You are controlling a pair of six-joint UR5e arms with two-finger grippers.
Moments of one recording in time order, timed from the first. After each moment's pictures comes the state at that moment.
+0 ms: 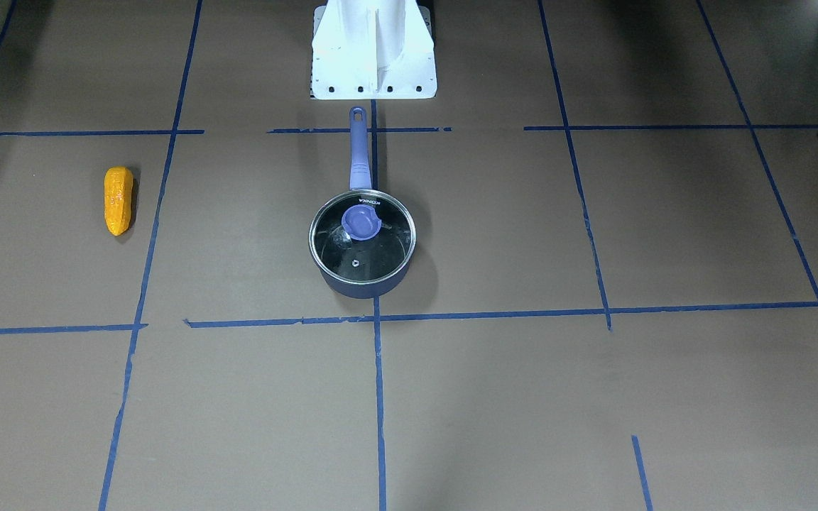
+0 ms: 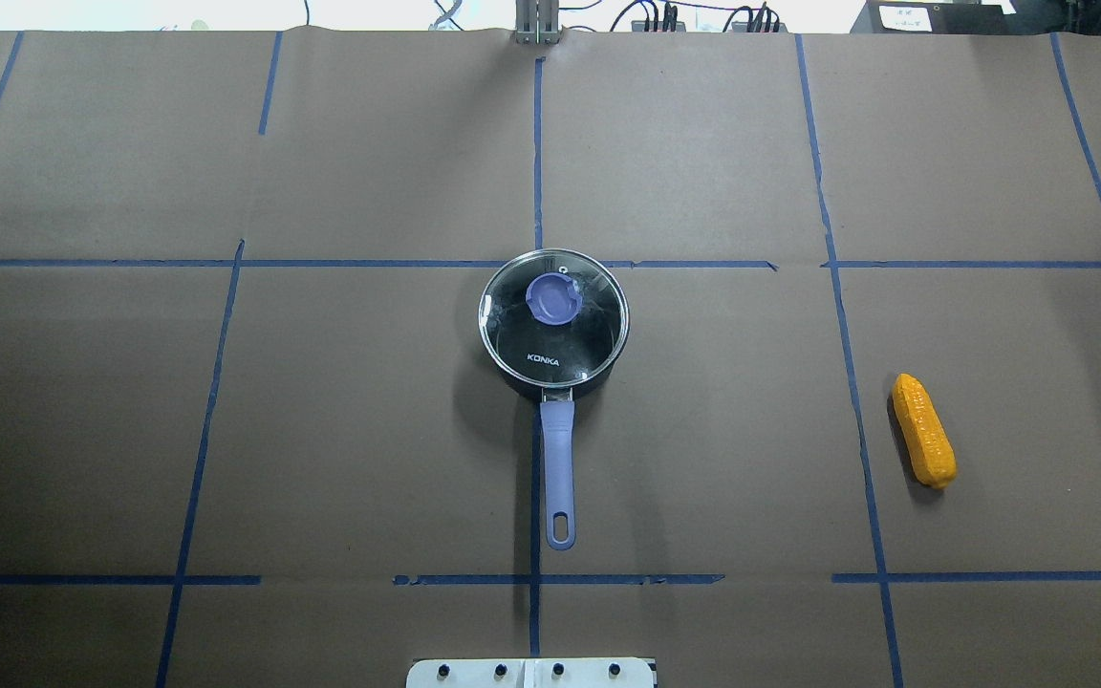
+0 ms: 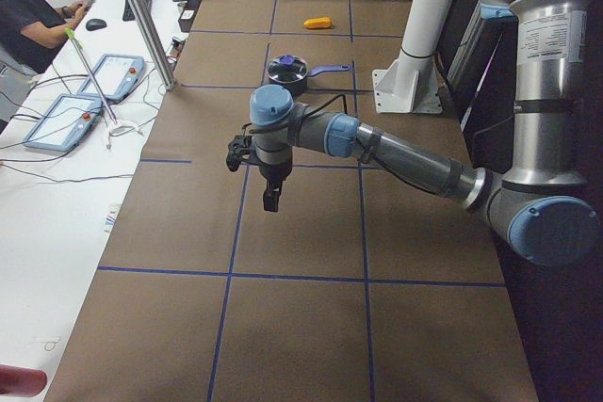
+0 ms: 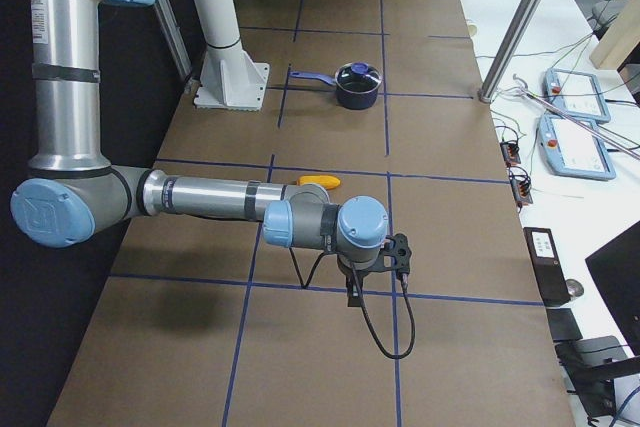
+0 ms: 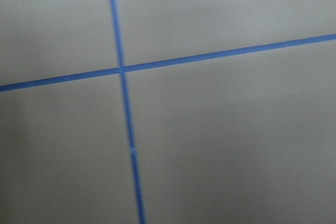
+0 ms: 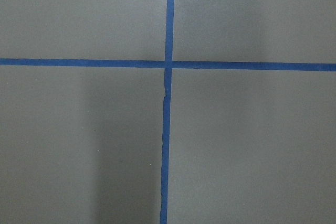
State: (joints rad) left arm -1.38 -1.52 -2.05 -1.40 -2.35 -0.21; right arm 1.62 -1.62 1.60 -1.57 2.41 -0.07
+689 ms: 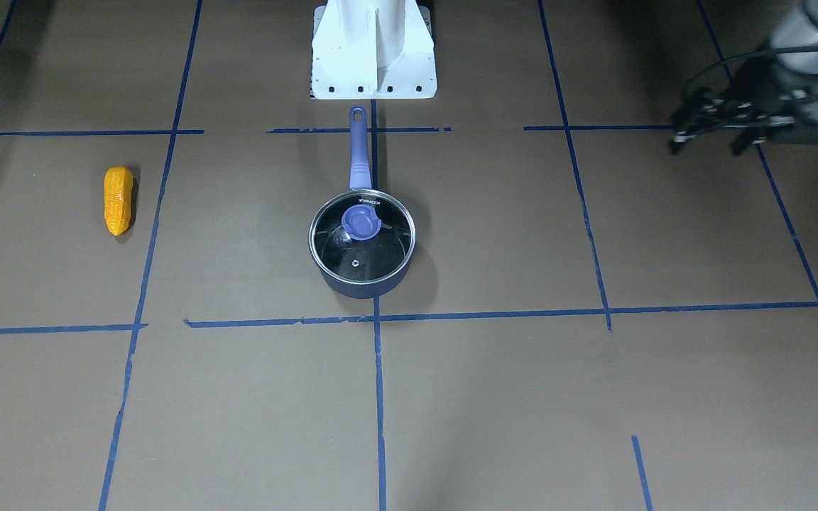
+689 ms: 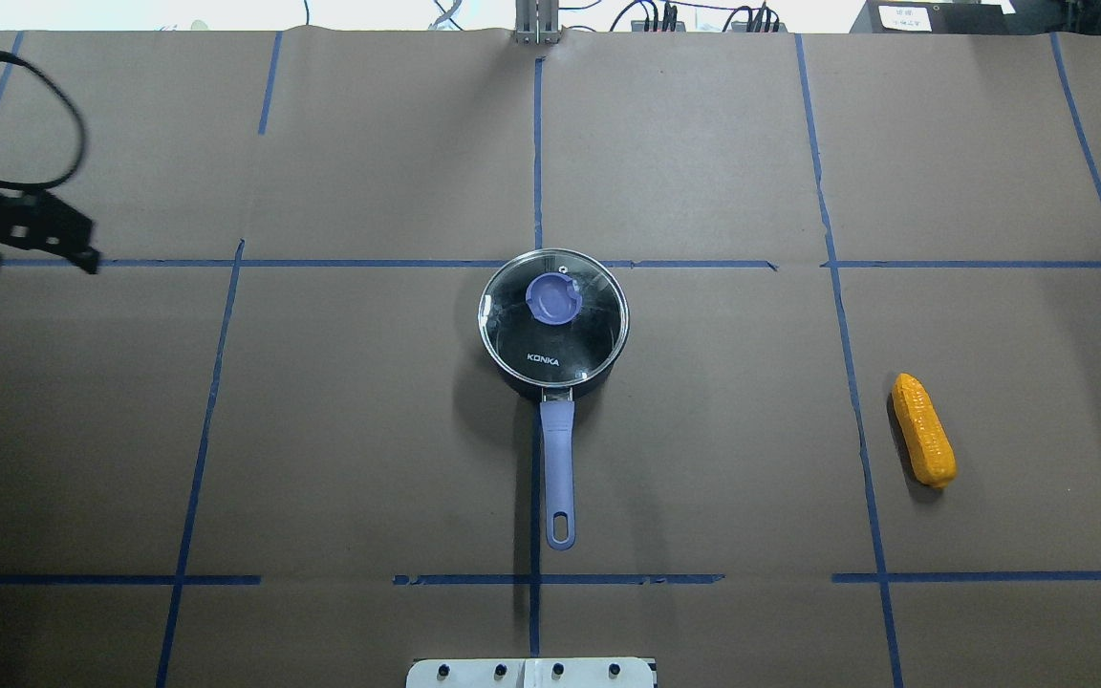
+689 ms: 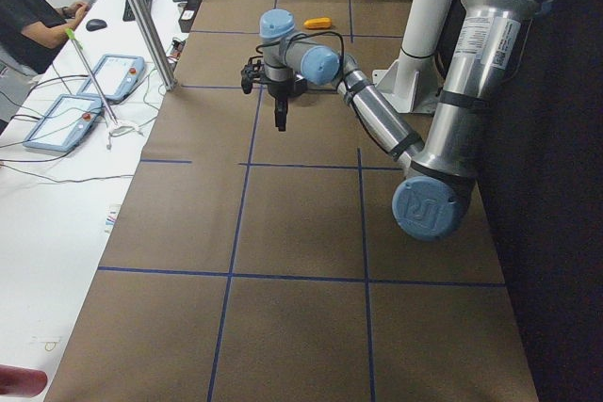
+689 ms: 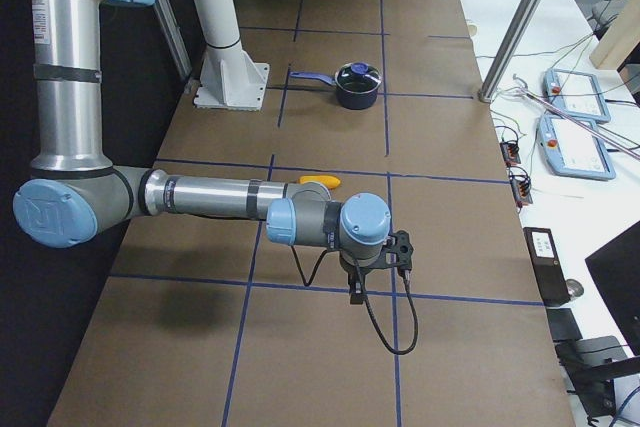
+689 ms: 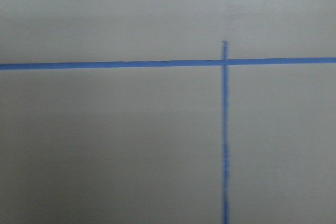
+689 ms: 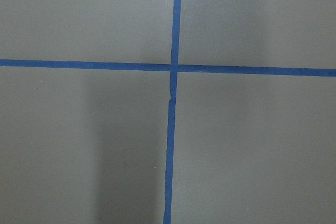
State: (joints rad) left arm -1.00 -1.87 -2.13 -1.25 -2.23 -0.77; right arm 1.61 -1.61 1.61 -1.57 2.41 -0.07
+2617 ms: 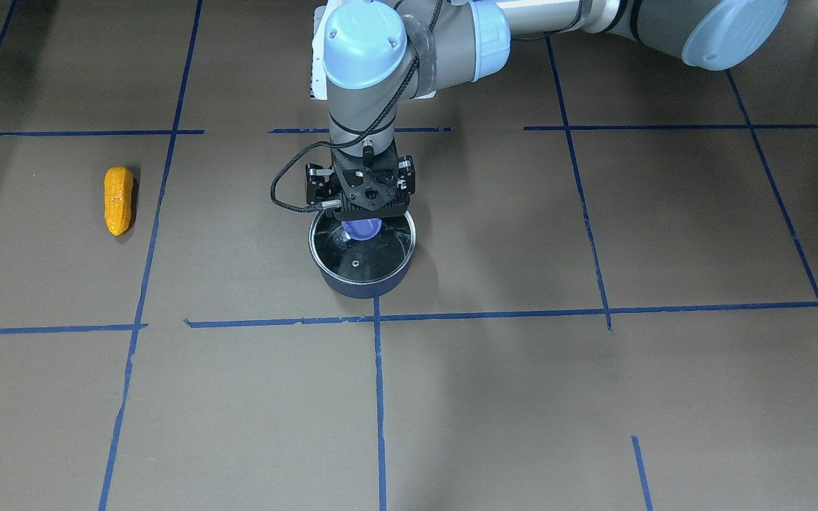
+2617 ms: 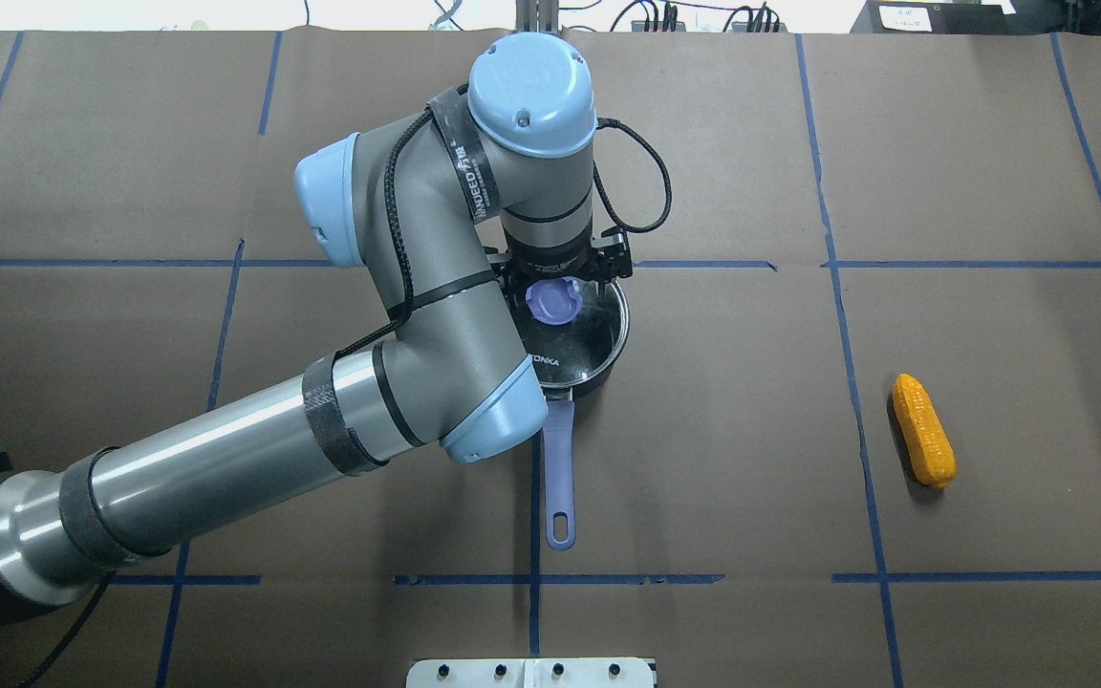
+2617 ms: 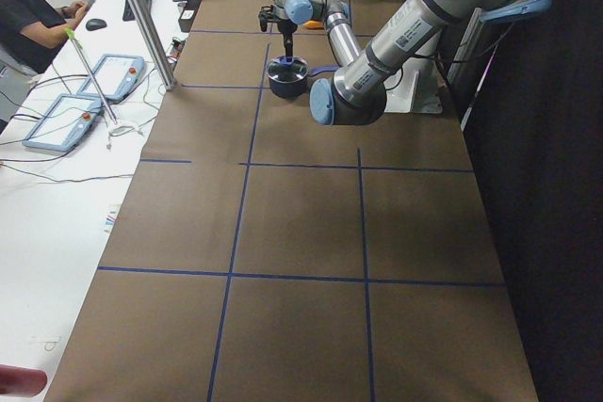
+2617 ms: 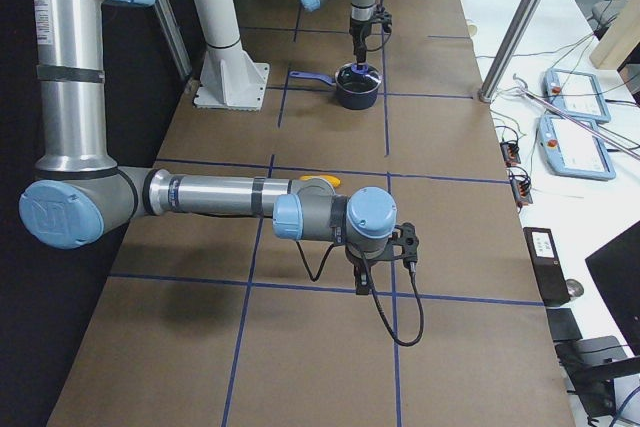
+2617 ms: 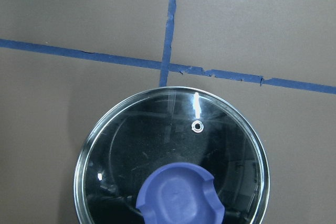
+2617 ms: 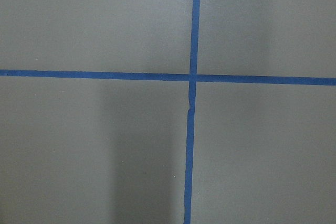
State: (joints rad) left arm -0.59 -2.59 -1.45 -1.46 -1.98 -1.30; right arm 1.60 -1.60 1.61 -1.57 2.45 -0.05
